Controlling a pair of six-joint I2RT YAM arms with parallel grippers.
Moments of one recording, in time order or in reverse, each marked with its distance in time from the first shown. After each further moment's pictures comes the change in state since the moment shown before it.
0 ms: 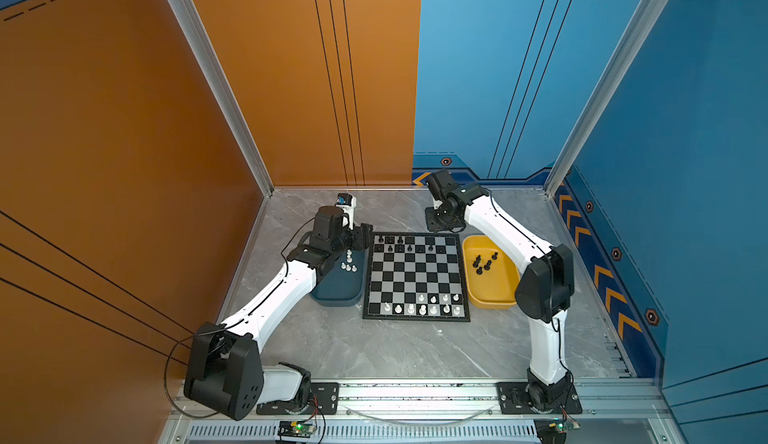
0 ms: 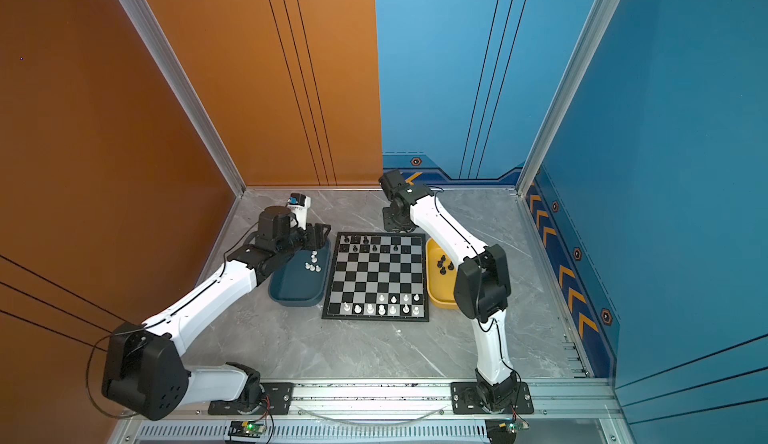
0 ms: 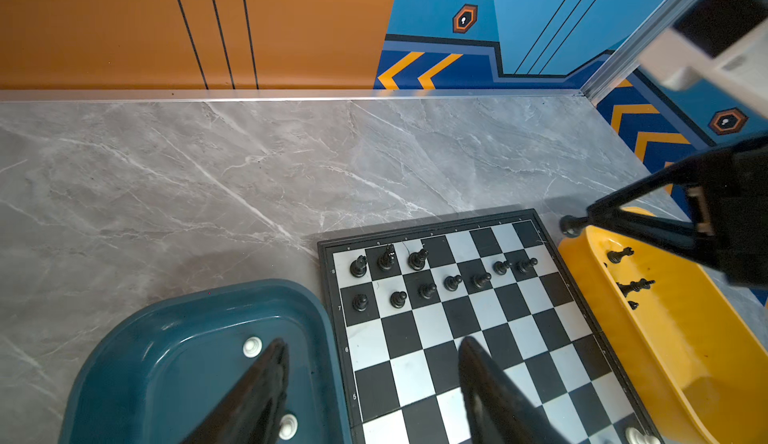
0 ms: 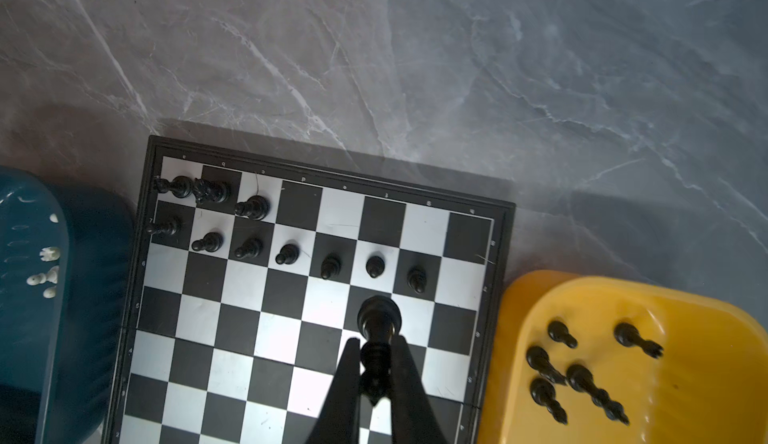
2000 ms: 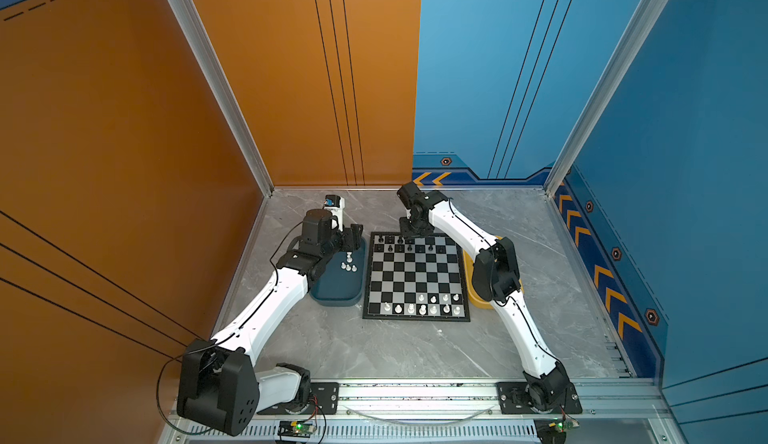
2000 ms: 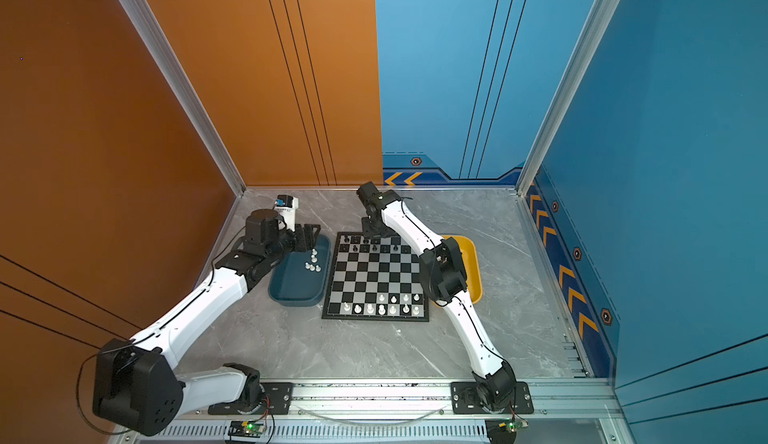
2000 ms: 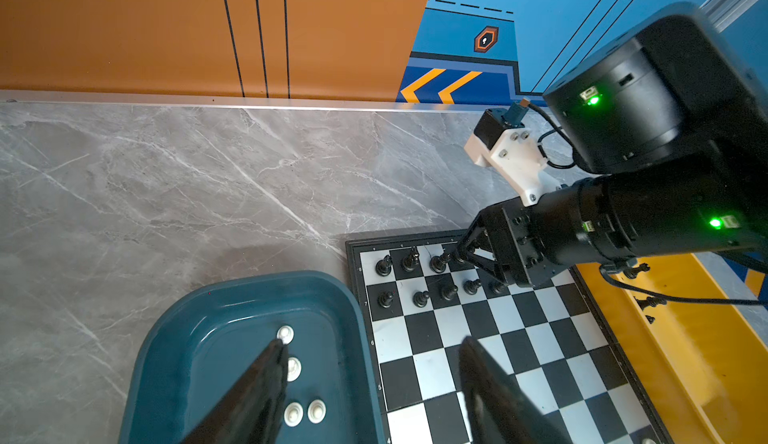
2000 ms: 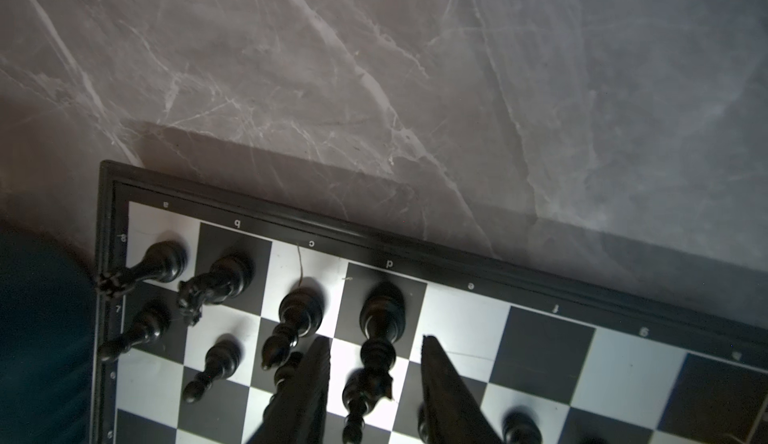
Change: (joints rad) left arm 0.051 -0.069 -0.050 0.000 0.000 0.003; right arm 0.042 0.397 0.356 -0.056 -0.092 0.047
